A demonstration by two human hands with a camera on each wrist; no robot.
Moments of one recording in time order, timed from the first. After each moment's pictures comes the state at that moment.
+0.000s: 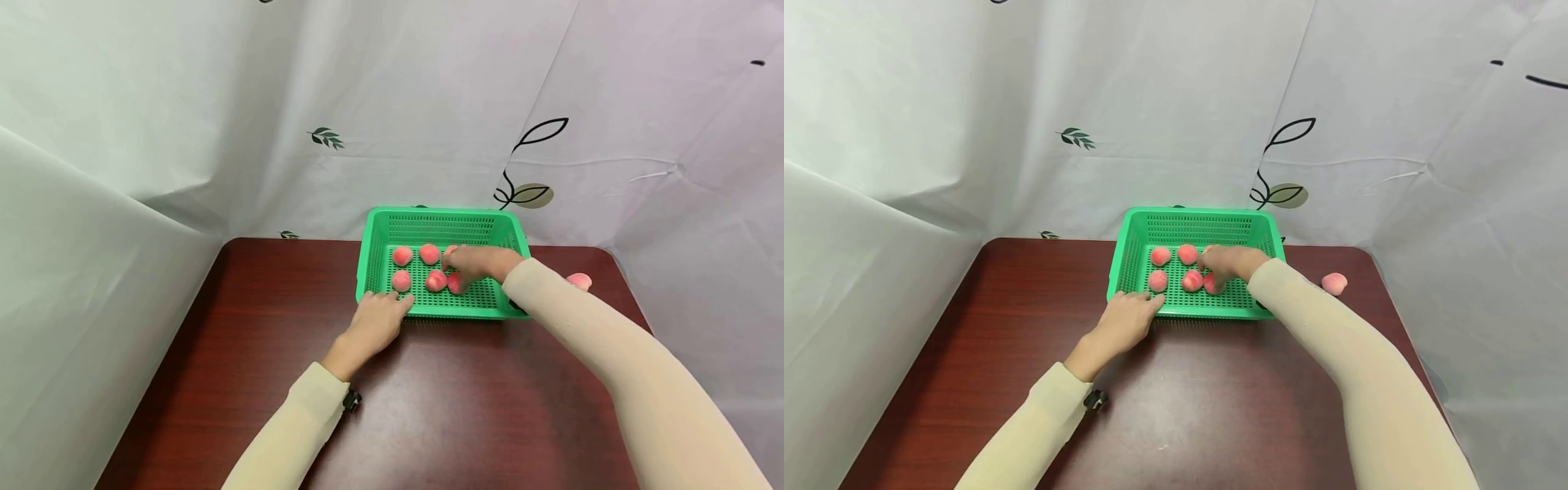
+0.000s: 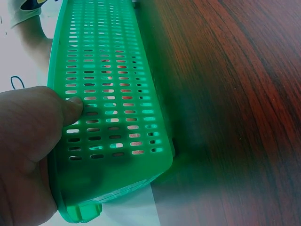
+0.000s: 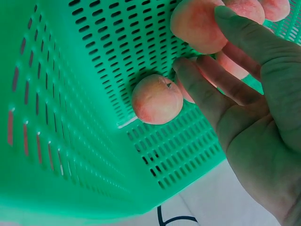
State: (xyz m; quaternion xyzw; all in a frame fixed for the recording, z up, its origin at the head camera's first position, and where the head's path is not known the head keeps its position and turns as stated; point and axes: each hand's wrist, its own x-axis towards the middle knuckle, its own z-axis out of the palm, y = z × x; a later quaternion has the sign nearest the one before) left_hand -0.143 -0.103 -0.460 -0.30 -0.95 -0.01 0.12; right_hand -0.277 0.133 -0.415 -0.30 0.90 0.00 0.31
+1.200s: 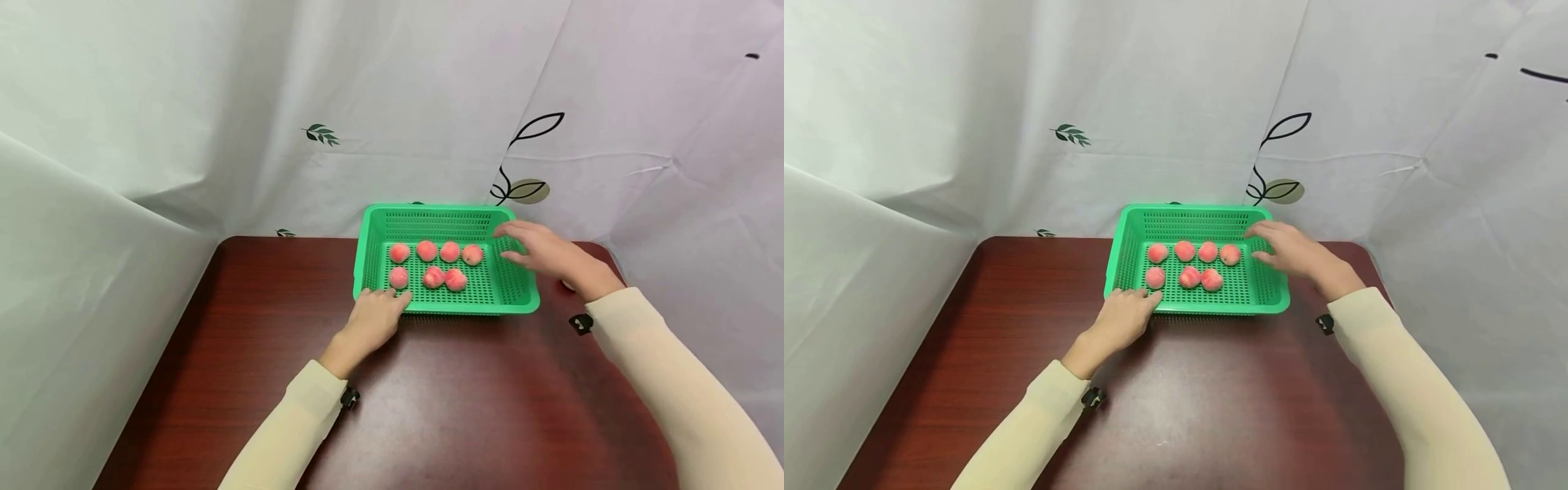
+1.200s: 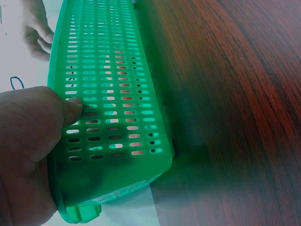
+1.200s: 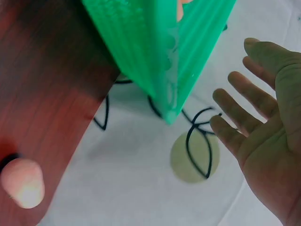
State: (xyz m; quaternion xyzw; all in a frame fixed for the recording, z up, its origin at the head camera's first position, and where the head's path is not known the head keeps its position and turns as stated) left_hand -0.143 -0.102 -0.460 -0.29 -0.95 0.00 0.10; right_hand -0.236 0.246 -0.377 -0.31 0.94 -0.14 0.03
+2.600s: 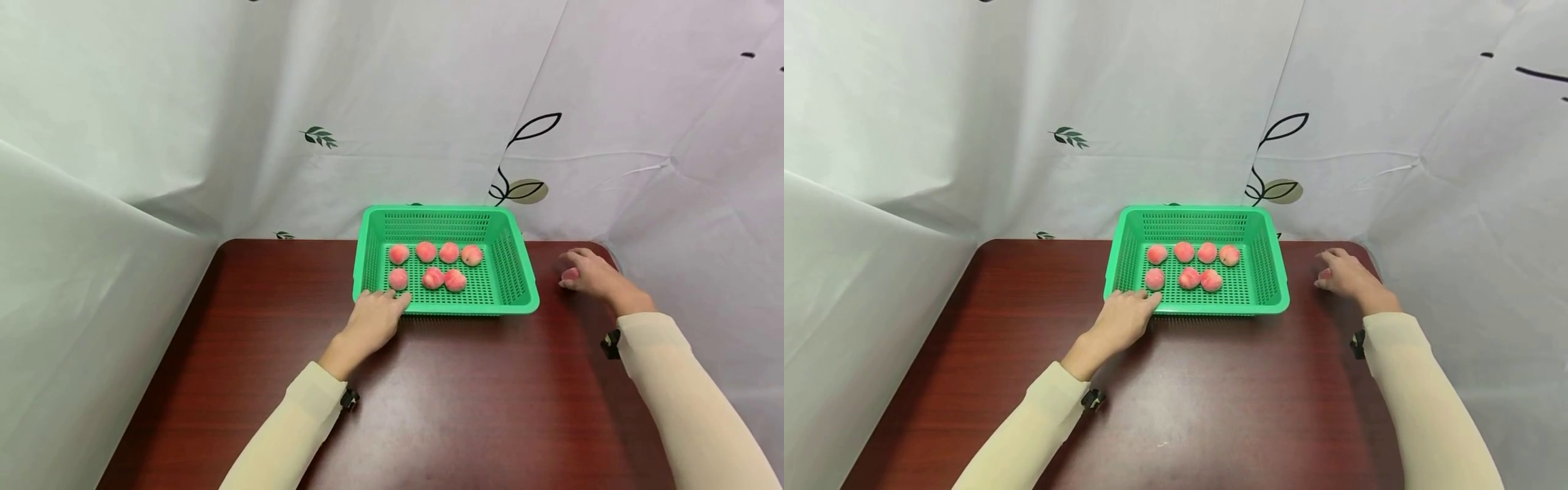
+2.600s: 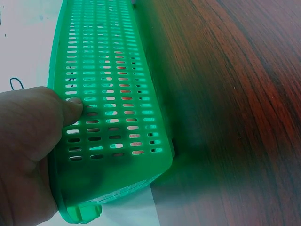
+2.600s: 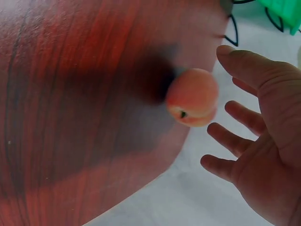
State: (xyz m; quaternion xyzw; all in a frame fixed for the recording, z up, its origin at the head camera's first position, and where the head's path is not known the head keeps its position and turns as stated) left_hand -0.142 -0.103 -0.459 -0.30 -0.95 -0.02 0.12; right_hand -0.220 0.363 -0.445 -0.11 0.98 -0.12 0.12
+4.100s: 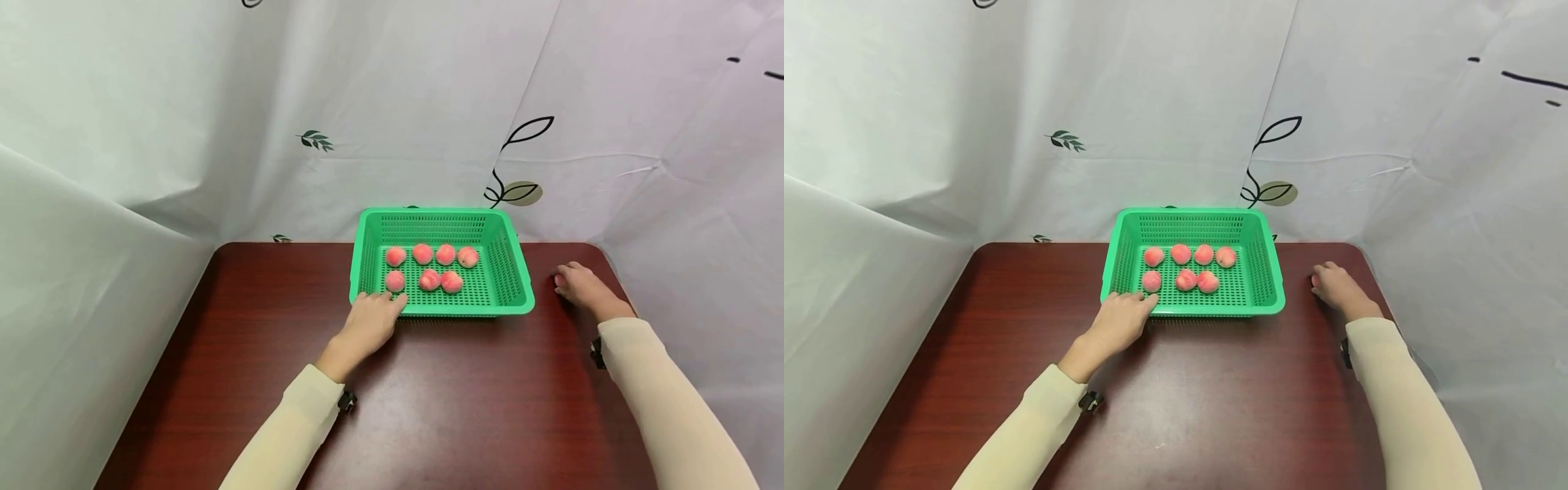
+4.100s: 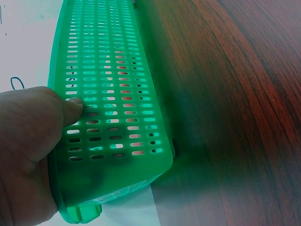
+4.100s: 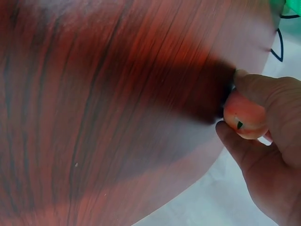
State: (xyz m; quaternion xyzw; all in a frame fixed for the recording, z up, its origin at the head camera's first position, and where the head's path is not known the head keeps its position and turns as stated) left_hand -0.141 -0.104 -0.460 -0.31 -0.94 -0.01 0.13; right_hand -0.216 0.369 -0.485 -0.13 0.99 -0.09 0.07
